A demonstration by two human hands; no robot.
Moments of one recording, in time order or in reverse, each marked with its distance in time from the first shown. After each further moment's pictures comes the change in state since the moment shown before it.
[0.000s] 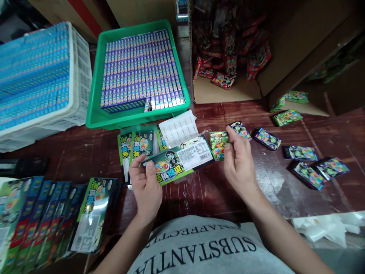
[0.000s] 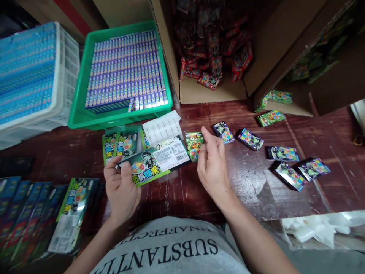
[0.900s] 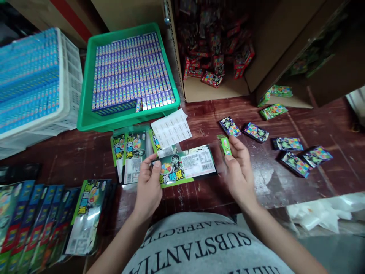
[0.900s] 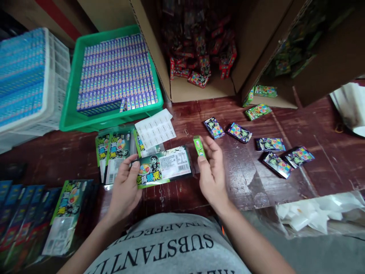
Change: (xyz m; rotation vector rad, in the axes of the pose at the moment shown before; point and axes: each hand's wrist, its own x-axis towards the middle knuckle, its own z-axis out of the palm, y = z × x) left_hand -0.007 0.000 0.009 -0.160 -0.250 -0.366; right_hand -0.048 0.003 -0.013 0.398 0.051 0.193
